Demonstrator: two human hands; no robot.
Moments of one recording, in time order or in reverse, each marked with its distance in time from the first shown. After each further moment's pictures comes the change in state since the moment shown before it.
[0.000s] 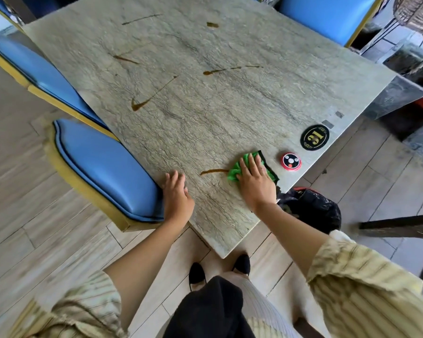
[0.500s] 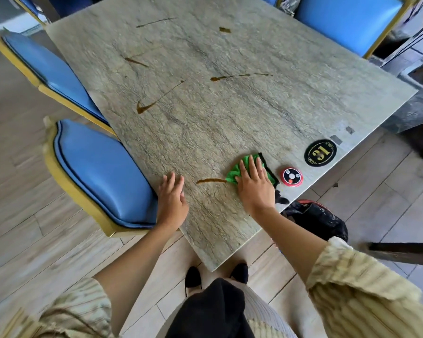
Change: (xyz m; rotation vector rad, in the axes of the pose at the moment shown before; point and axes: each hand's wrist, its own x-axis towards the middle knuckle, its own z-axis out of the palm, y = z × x) left_hand 0.010 0.006 0.002 0.104 -0.003 0.014; right_hand 0.026 0.012 -0.013 0.019 -0.047 -0.049
